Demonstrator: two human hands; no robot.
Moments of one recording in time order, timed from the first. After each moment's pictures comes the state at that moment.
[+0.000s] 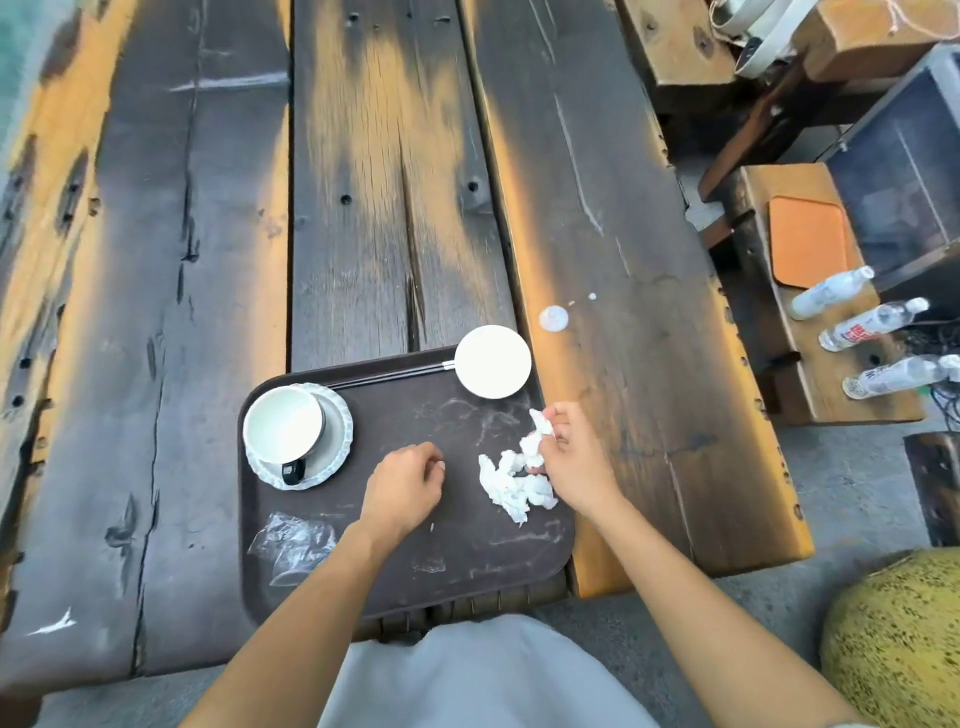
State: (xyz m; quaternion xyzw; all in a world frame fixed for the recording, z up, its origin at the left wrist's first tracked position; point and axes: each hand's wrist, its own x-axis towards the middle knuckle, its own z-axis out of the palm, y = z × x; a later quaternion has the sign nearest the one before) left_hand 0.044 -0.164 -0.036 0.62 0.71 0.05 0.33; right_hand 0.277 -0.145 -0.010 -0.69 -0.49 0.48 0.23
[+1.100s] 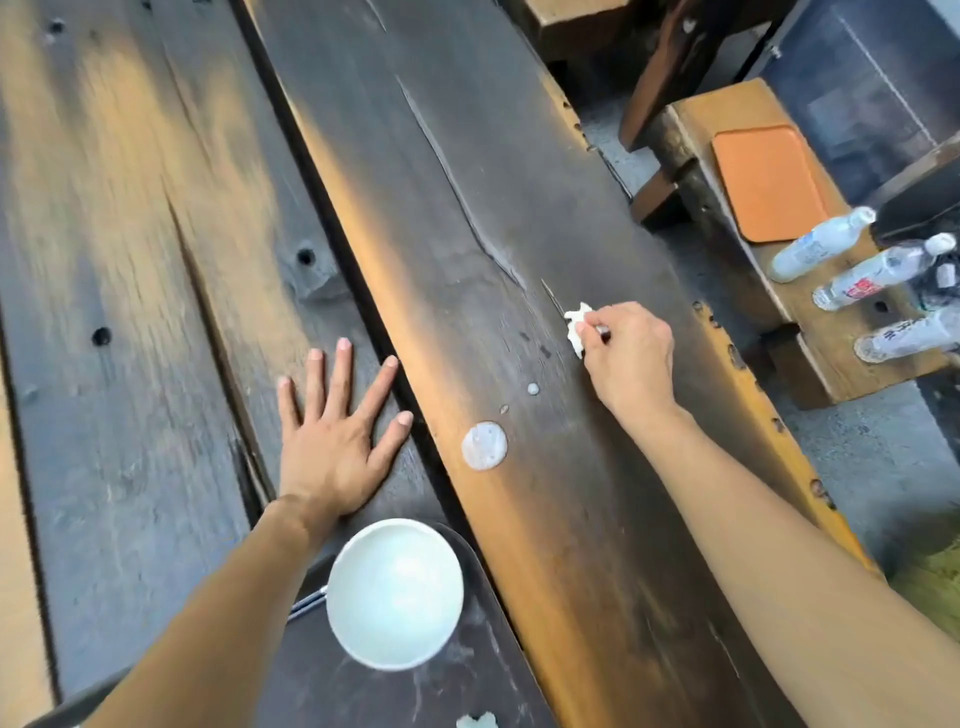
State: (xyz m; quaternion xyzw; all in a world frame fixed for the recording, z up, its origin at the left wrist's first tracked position) left_hand 0.107 0.144 -0.154 0.81 0.57 -0.06 0.08; right_hand 0.433 0.138 -0.121 -0.82 -0.51 0.11 0.23
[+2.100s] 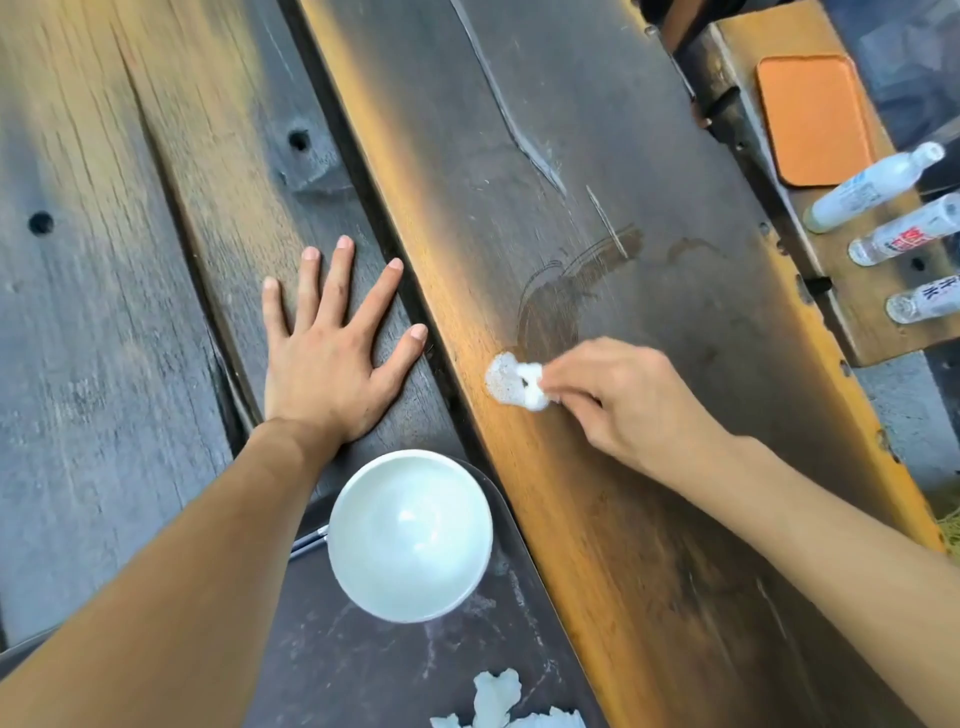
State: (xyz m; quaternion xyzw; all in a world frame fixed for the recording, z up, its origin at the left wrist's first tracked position) left_hand 0.104 0.148 -0.166 0.81 0.58 0.02 0.05; right_hand 0.375 0.057 -0.094 -0.57 -0.77 0.22 0.17
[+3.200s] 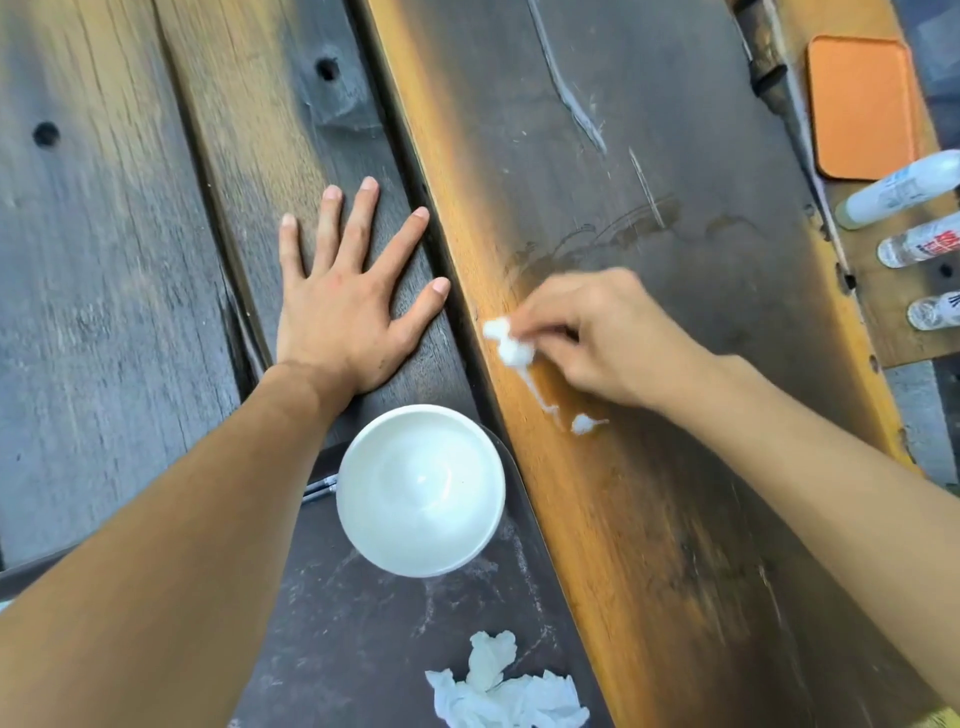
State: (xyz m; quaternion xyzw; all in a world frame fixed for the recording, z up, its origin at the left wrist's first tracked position) left_hand 0.105 0.148 -0.164 0.81 0.58 0.03 0.06; right_hand 0.349 0.099 -0.087 -0.52 -0.80 0.29 0.11
